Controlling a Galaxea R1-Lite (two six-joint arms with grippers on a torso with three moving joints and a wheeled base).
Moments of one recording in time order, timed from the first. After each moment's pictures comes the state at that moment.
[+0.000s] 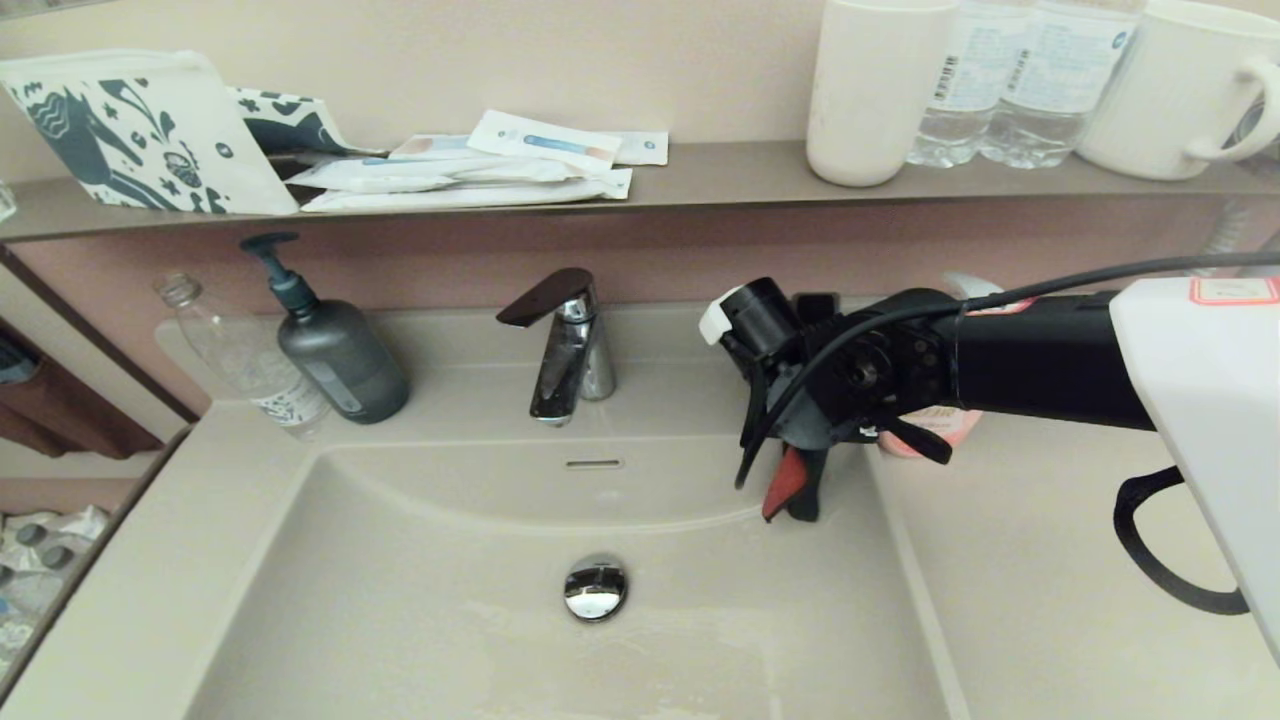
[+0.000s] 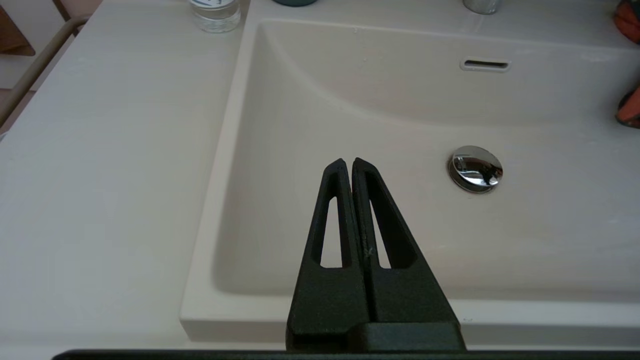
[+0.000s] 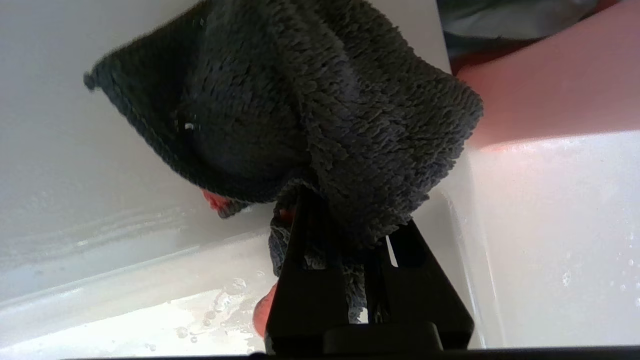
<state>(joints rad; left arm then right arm) 0.00 0.00 0.00 0.00 0.01 -0.08 0.68 2.23 -1.95 0.58 -0.77 0.62</state>
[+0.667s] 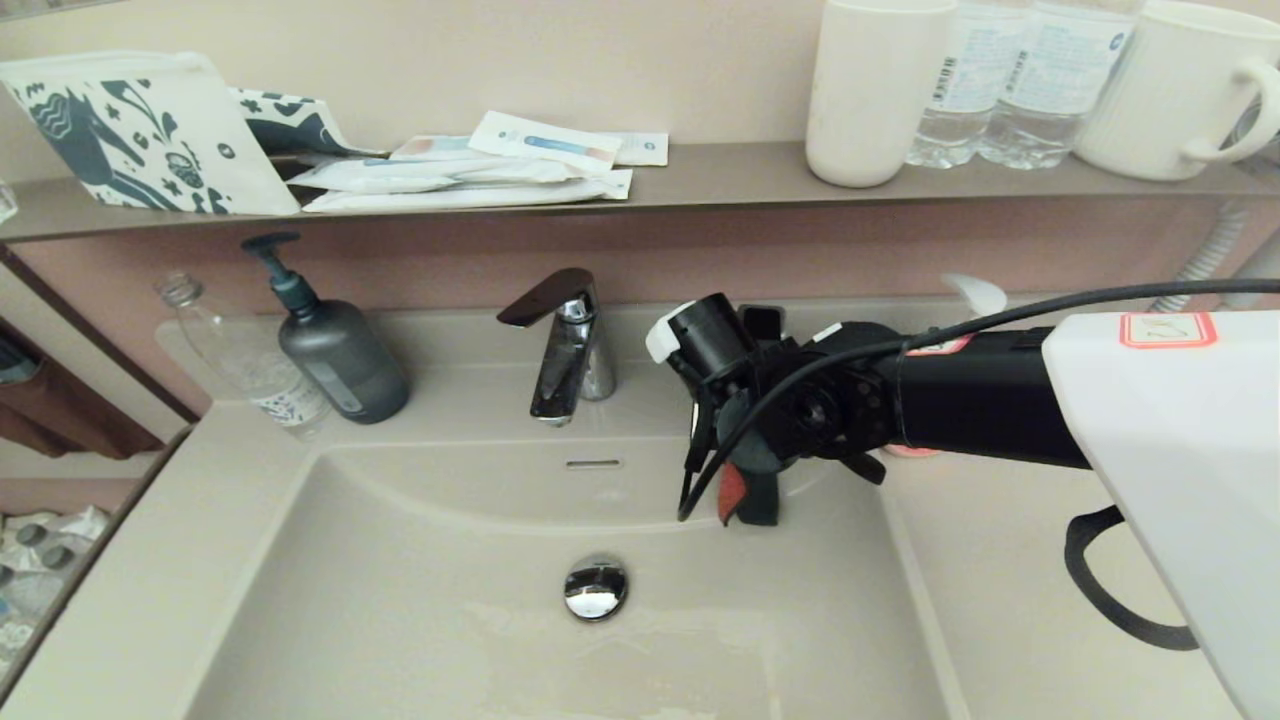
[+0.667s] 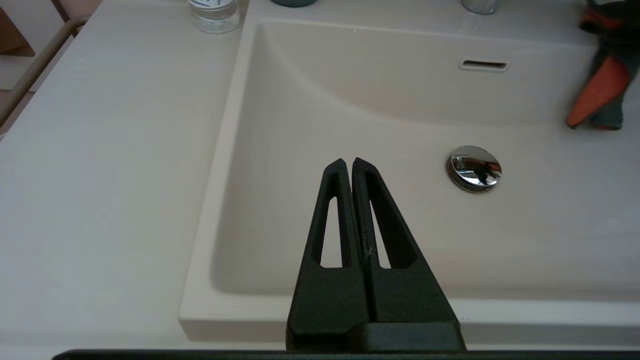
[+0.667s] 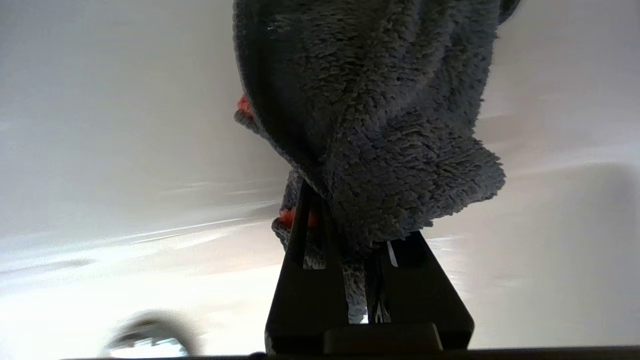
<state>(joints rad) 0.00 0.00 0.00 0.00 0.01 -0.08 0.77 2.28 -1.97 0.43 -0.68 0.63</state>
